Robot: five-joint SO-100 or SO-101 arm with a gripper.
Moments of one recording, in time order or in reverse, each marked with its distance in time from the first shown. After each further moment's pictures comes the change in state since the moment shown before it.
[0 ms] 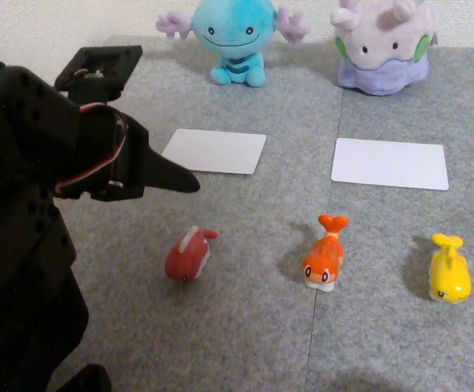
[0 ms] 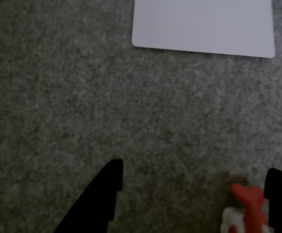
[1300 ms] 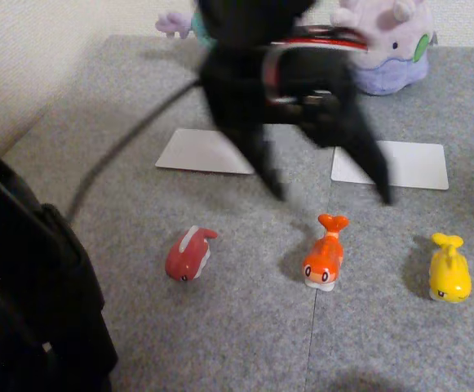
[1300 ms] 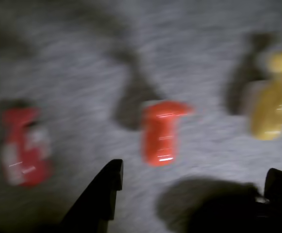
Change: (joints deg) arm 46.9 -70.0 -59.9 19.2 -36.1
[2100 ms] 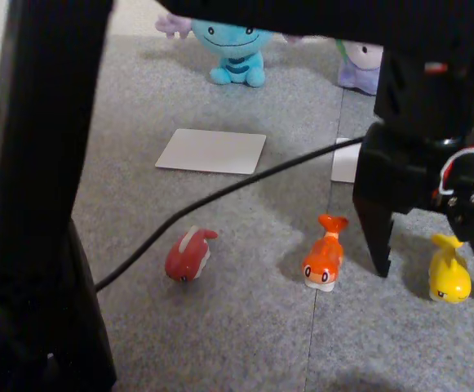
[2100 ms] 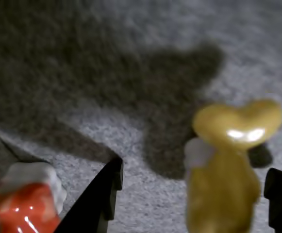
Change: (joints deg) arm 10.5 -45.4 -35.4 2.8 -6.5
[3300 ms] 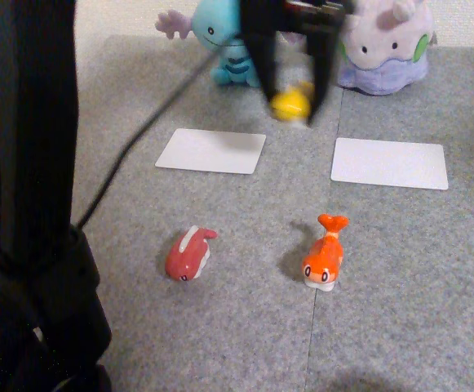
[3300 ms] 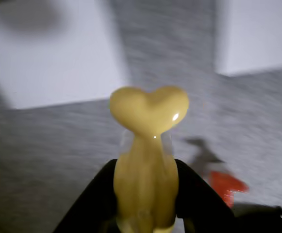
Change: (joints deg) arm -39.9 4.5 -21.4 23.3 36.3
